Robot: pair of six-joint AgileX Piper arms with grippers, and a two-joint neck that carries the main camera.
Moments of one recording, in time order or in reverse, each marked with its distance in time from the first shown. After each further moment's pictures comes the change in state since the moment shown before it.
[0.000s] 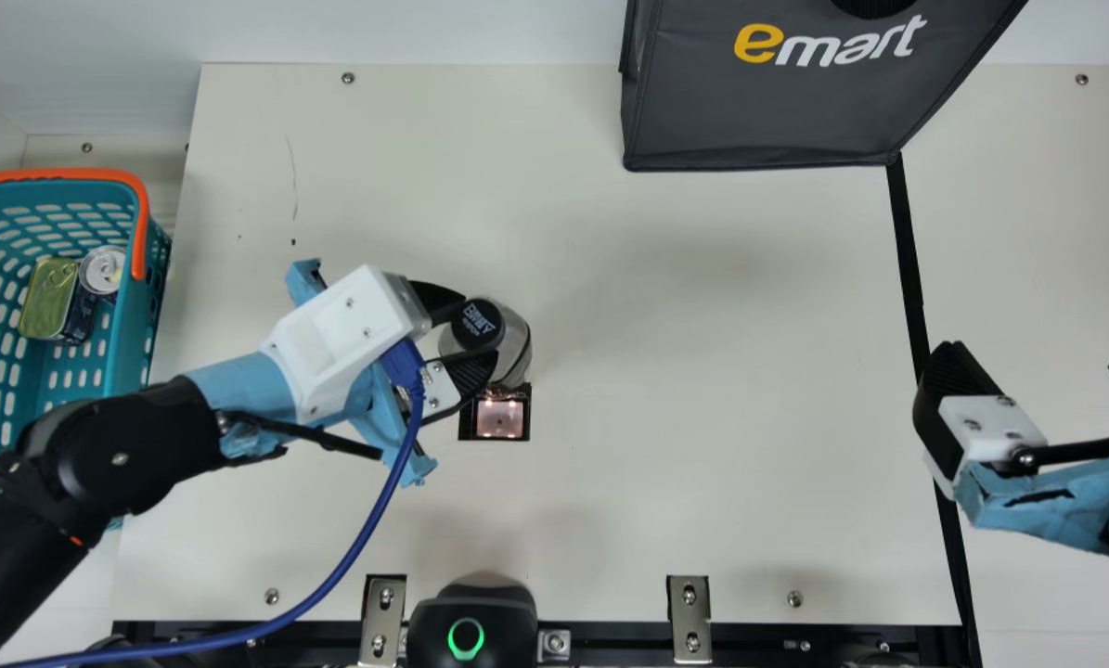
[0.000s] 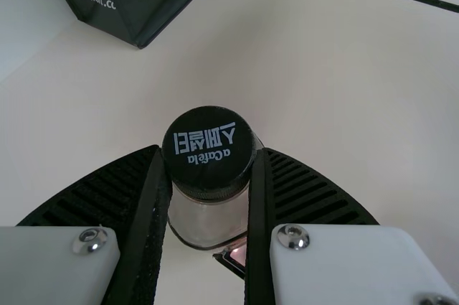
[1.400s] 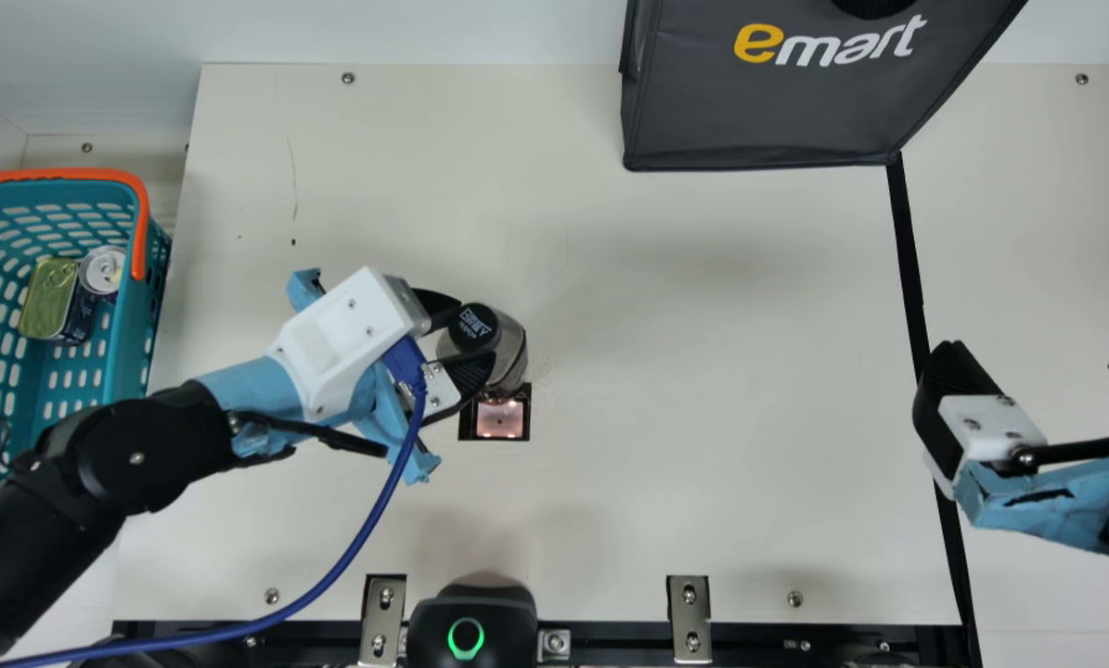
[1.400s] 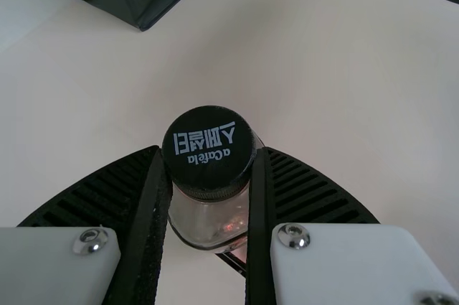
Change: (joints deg) left arm 0.1 0.8 2.4 -1.3 -2.7 -0.4; right arm 0.0 0.0 0.0 0.0 0.0 0.0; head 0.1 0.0
